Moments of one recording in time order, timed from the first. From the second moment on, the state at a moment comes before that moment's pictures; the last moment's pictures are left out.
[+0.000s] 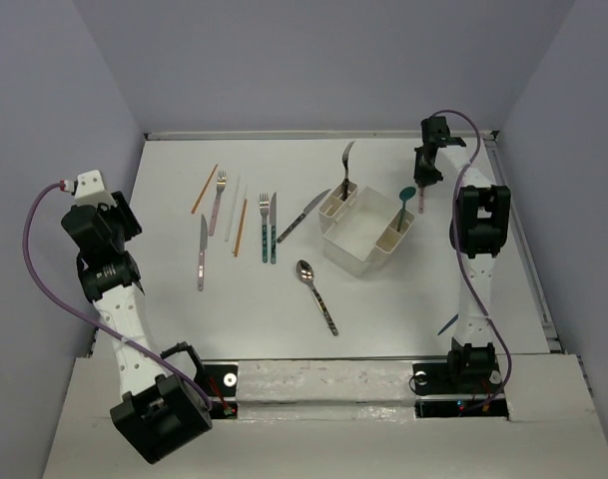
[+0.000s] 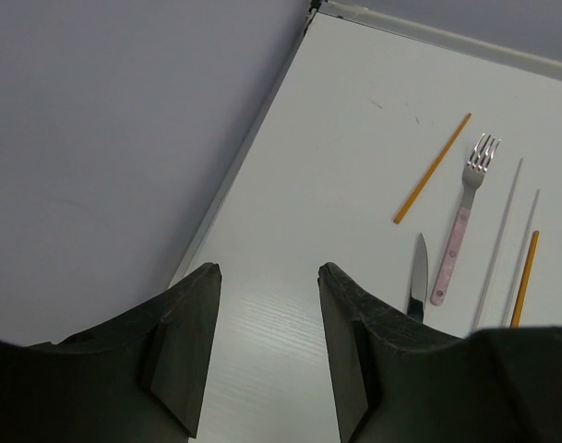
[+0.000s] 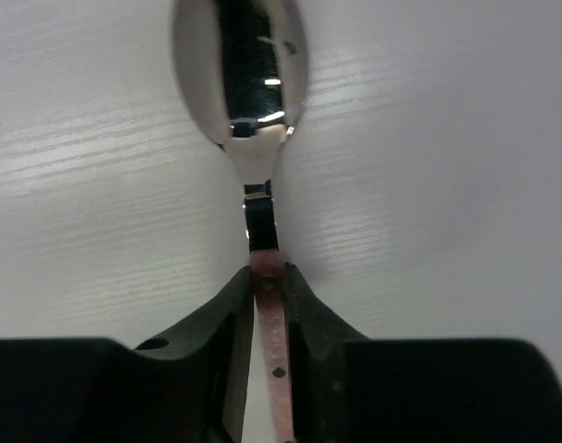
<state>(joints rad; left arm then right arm) 0.51 0.90 0.80 -0.18 0.15 0.02 0.03 2.43 2.12 -0.72 0.19 0.16</state>
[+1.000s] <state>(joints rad) 0.52 0.90 0.78 -0.17 0.17 -0.01 0.08 1.17 0.80 0.66 -0.23 0.15</state>
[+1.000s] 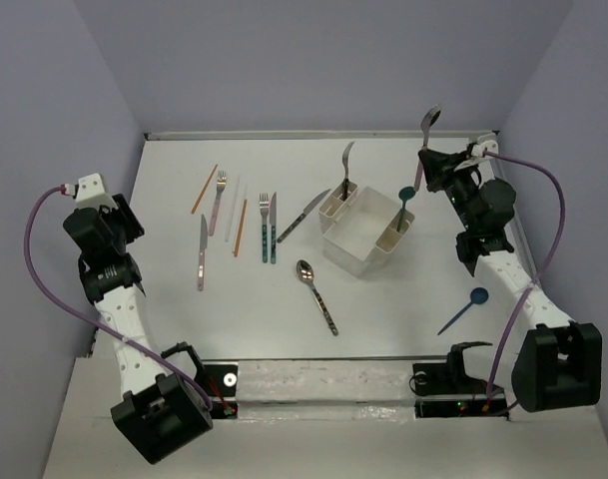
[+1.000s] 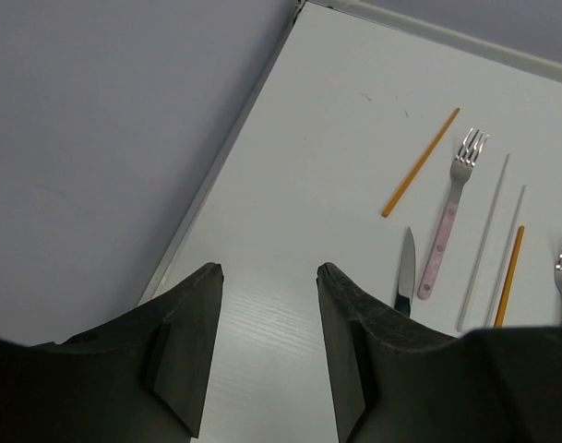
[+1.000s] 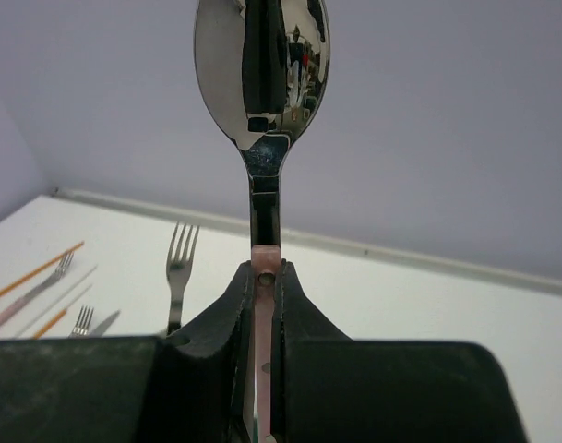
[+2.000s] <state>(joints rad) 0.52 0.87 0.76 -0.18 0.20 -0.04 0.14 1.25 0.46 1.02 -0.33 0.15</state>
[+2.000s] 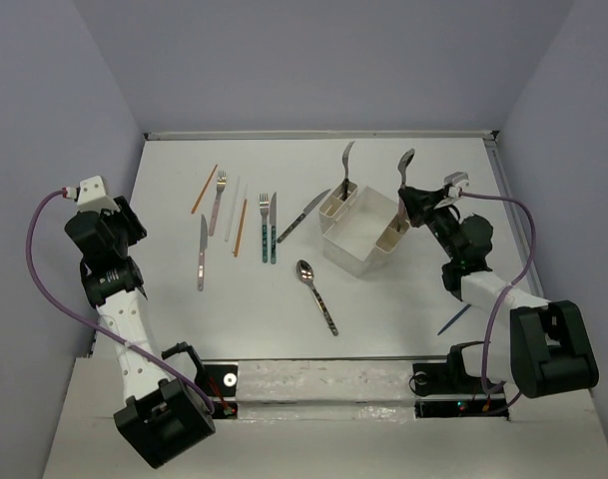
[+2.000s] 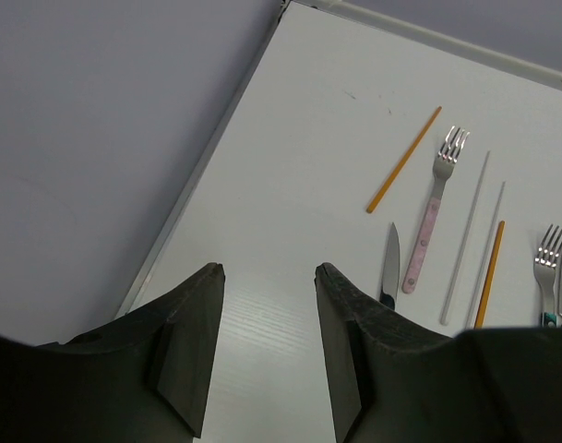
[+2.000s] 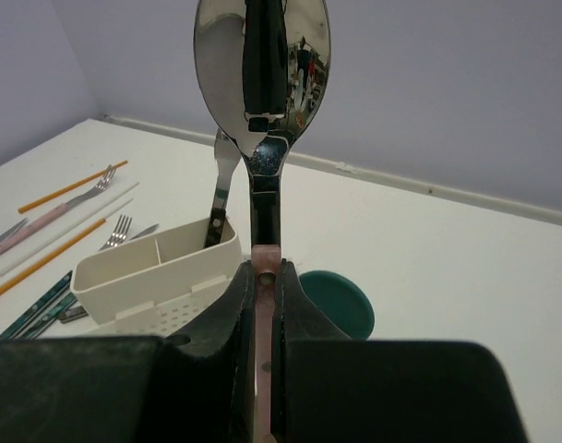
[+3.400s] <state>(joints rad) 0.26 1.52 1.32 -0.33 0.14 0.31 -0.35 1.55 1.51 -0.73 -0.12 0.42</state>
